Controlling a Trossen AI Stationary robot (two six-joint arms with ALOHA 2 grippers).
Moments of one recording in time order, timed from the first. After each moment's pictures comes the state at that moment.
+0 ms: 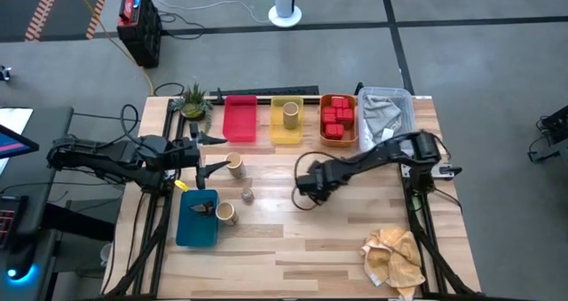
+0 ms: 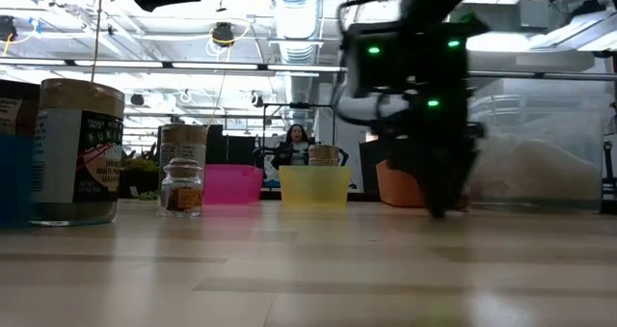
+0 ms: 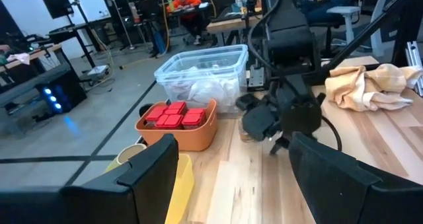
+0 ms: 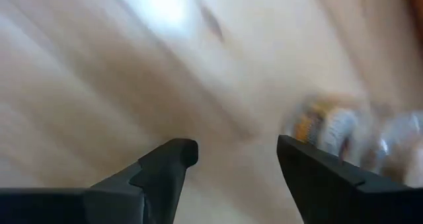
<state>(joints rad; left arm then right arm) -0.14 0.61 0.66 -0.14 -0.40 0.16 0.07 1.95 1.25 -0.90 0.36 0.76</state>
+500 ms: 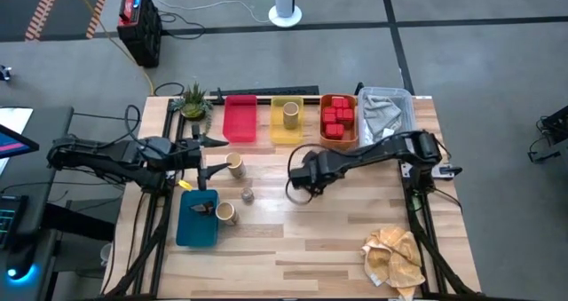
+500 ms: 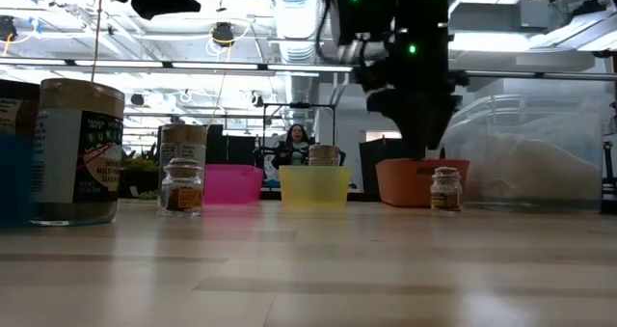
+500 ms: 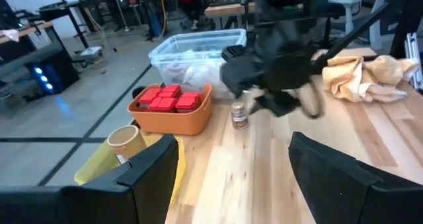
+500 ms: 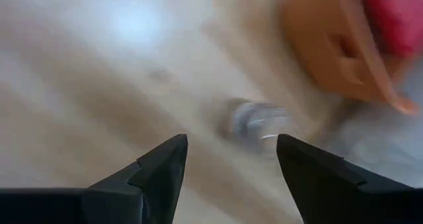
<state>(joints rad) -0.14 0.62 0.66 -0.19 -0.40 0.09 0.05 1.90 1.45 -1.29 0.42 0.90</state>
